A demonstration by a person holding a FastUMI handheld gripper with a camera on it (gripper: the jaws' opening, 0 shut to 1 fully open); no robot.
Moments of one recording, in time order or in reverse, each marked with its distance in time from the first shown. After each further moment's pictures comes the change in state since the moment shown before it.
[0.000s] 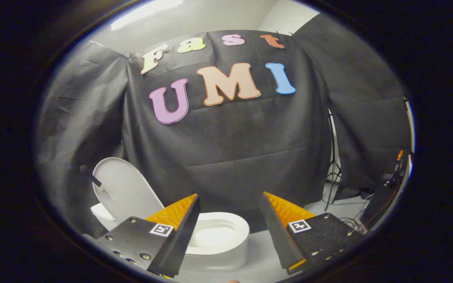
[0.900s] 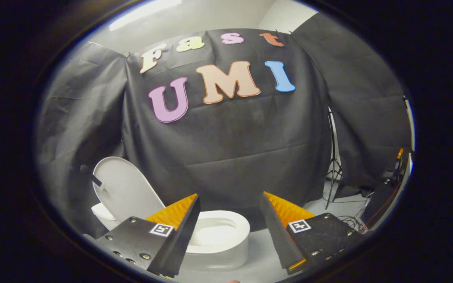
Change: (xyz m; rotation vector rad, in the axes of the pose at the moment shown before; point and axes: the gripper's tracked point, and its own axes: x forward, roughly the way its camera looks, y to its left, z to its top) arm -0.004 -0.001 -0.004 0.010 0.011 -0.003
